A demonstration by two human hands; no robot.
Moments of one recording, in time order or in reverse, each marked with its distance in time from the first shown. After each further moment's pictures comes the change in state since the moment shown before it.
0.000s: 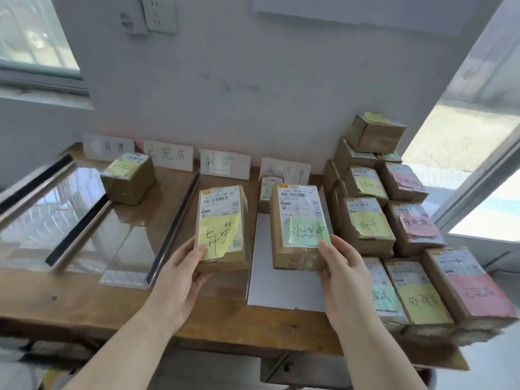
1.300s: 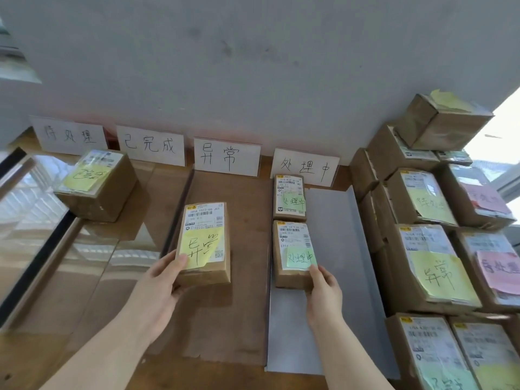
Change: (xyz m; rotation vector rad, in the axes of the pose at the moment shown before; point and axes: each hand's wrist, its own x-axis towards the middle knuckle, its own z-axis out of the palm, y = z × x) left_hand 0.172 0.031 -0.024 0.175 0.120 -0.210; right_hand 0.189 0.124 0.055 -0.126 0.350 0.355
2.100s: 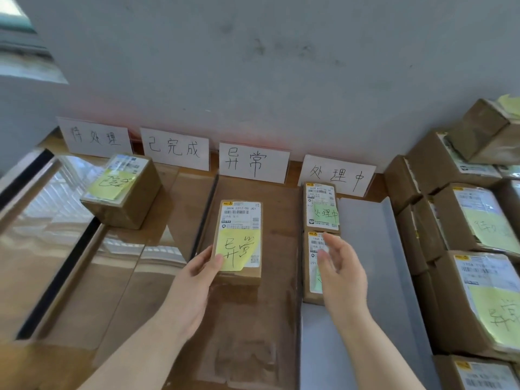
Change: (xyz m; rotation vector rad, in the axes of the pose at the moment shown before) left_hand 0.039 0.014 0.001 0.056 -0.076 0.001; right_hand -0.034 -0.053 0.064 -0.571 -0.213 -0.552
